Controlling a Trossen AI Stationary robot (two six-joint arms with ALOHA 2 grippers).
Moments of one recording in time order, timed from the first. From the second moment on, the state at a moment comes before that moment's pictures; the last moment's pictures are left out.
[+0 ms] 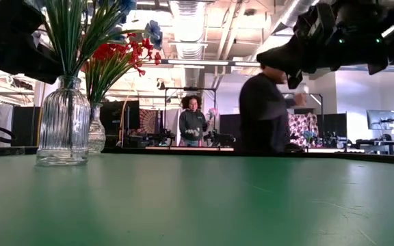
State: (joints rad) left arm -0.38 0.23 0.21 -0.34 -0.40 -0.09; right arm -0.11 1.12 0.30 0.80 -0.03 0.23
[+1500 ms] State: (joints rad) left arm -0.32 0.16 0.07 -0.12 -0.34 -0.05; right arm -0.43 0.94 0.01 0.91 -0.31 0.29
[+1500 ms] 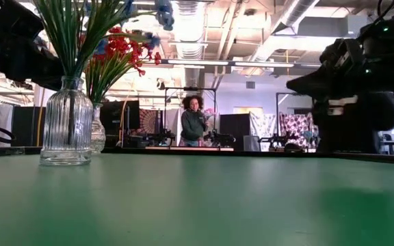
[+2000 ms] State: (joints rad) left arm -0.32 0.11 0.07 -0.12 -0.32 -0.03; right arm -0.43 0.46 0.01 0.34 -0.17 0.23
